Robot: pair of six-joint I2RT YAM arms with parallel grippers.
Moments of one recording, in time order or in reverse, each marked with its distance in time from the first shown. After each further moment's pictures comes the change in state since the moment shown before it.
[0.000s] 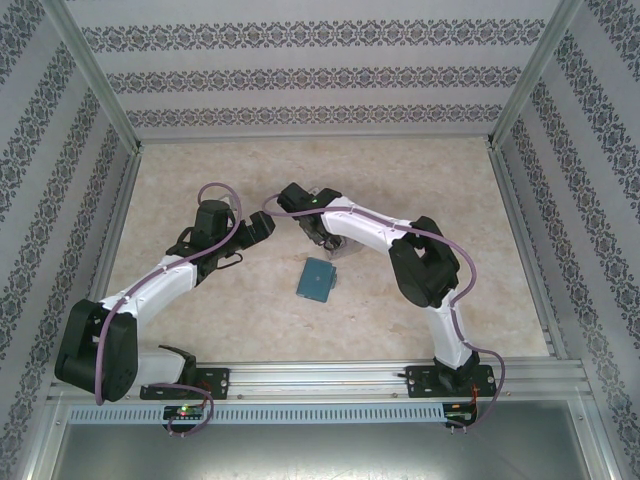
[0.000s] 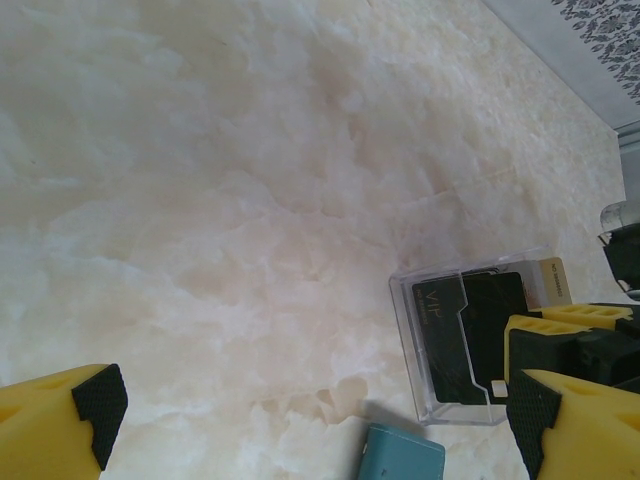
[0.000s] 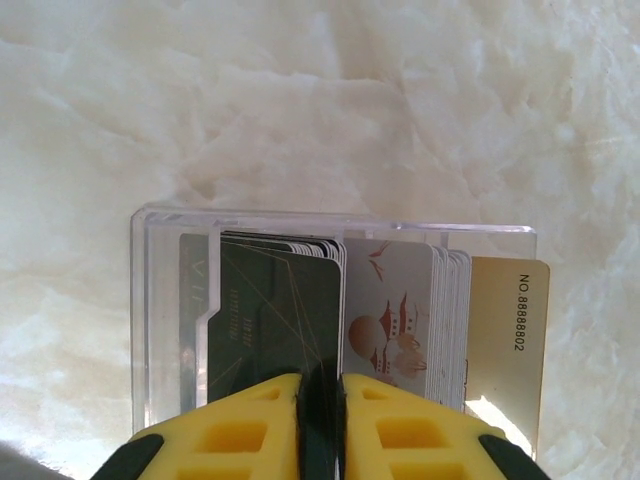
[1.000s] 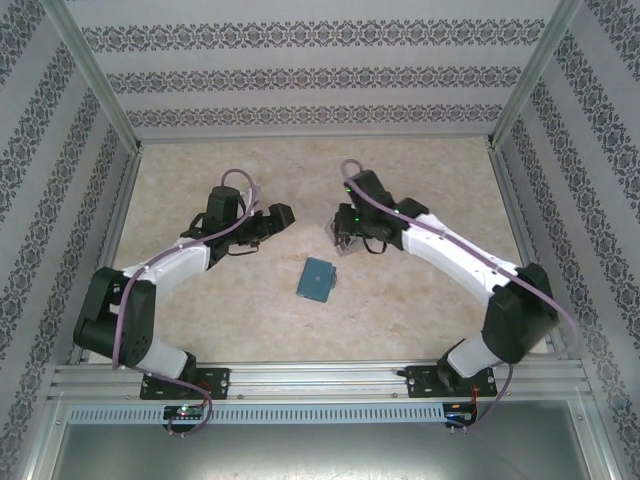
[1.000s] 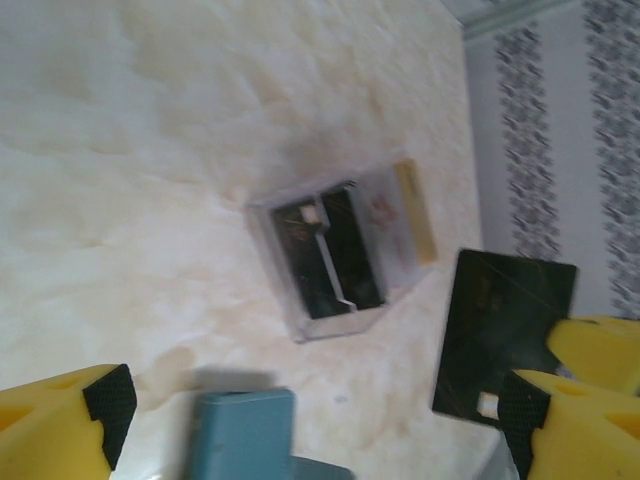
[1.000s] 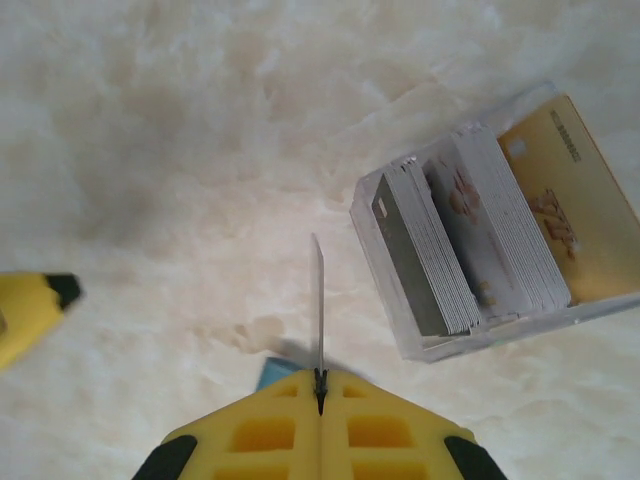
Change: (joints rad) left arm -0.016 0.219 0.126 0.162 0.418 -0.062; right arm -0.180 -0.637 -0.546 0.407 -0.551 0.460
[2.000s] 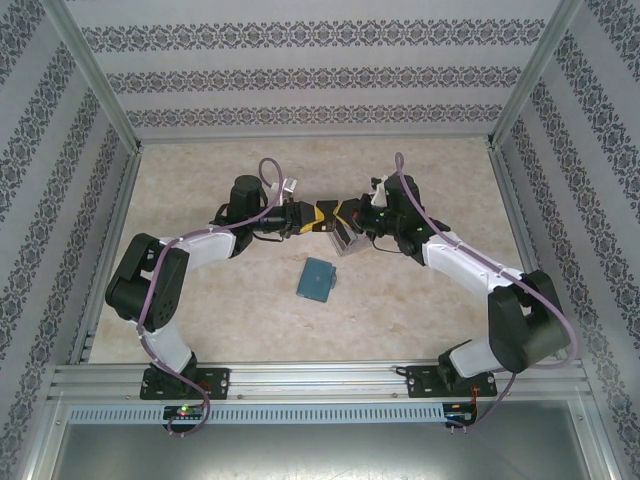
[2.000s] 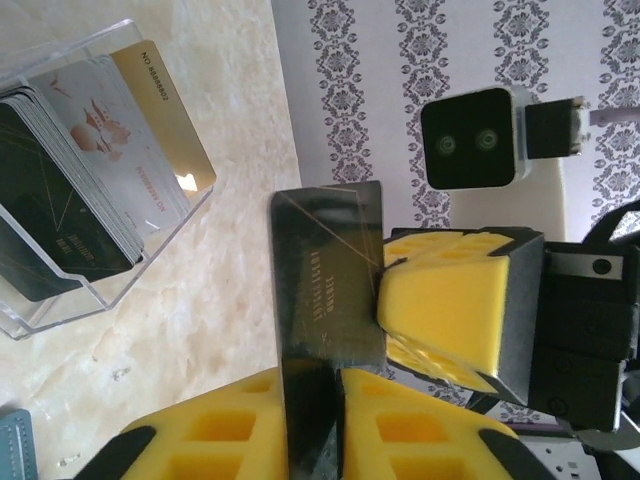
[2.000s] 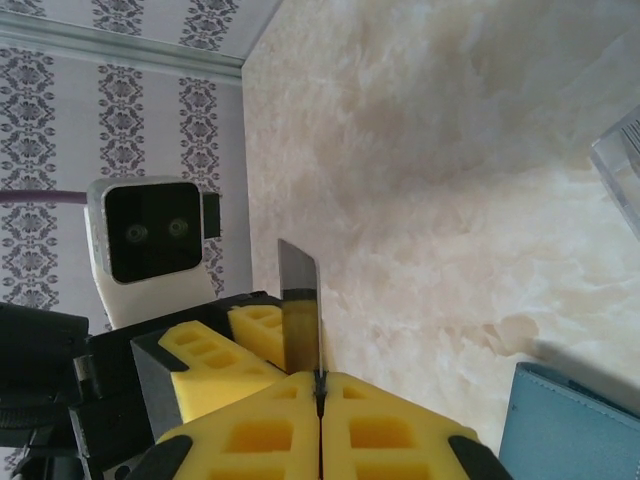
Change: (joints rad) left arm -0.075 0.224 0.117 0.367 0.369 -0.269; right arm -0.179 -0.033 -0.264 0.578 -0.525 0.387
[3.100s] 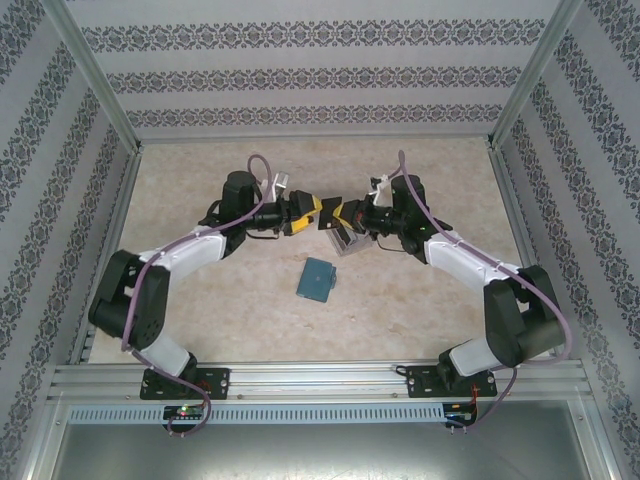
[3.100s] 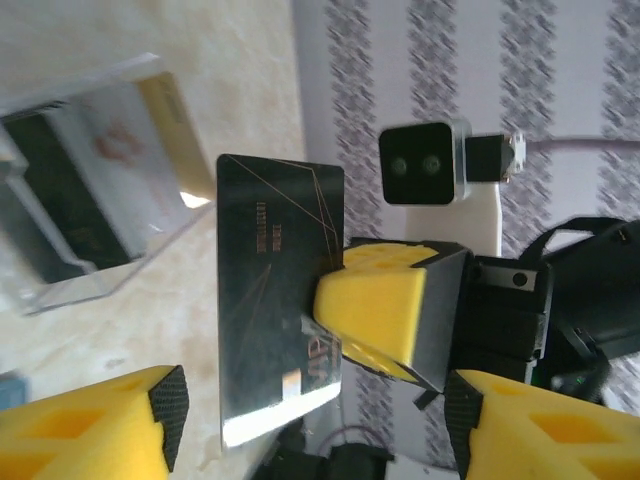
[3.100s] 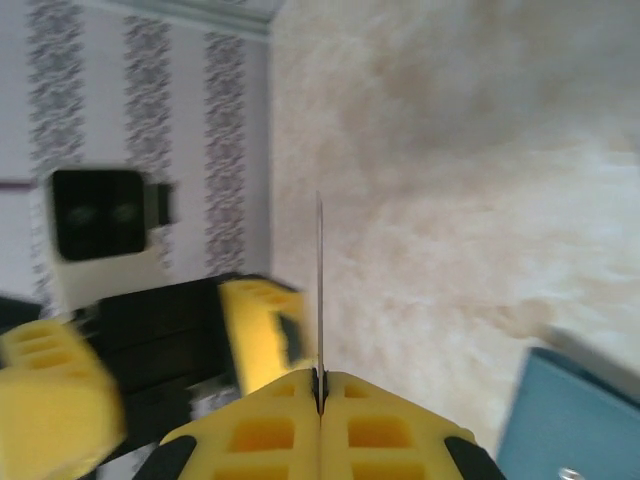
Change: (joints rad) left arm 0.000 -0.171 0.004 -0.260 -0.156 0.018; right arm -0.039 0.014 -0.024 0.008 -0.114 -0.066
